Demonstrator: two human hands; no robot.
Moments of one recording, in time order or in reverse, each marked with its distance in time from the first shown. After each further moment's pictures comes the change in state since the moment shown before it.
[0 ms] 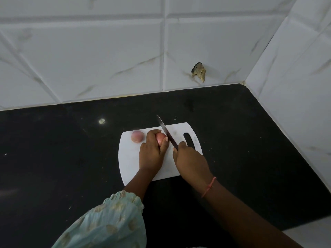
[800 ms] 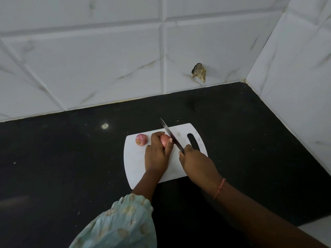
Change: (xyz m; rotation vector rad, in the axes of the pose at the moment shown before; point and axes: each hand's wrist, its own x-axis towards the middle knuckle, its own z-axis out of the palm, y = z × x) left_hand 0.000 0.000 -0.003 -0.024 -0.006 0.053; right_hand 0.000 0.006 0.004 0.035 -0.058 -0.019
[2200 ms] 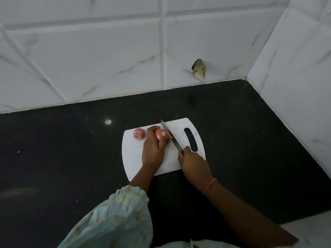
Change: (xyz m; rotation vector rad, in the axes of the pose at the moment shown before) left_hand -0.005 0.002 -0.002 -0.172 -0.004 -0.066; right_hand -0.004 0.026 0.039 0.046 0.043 0.037
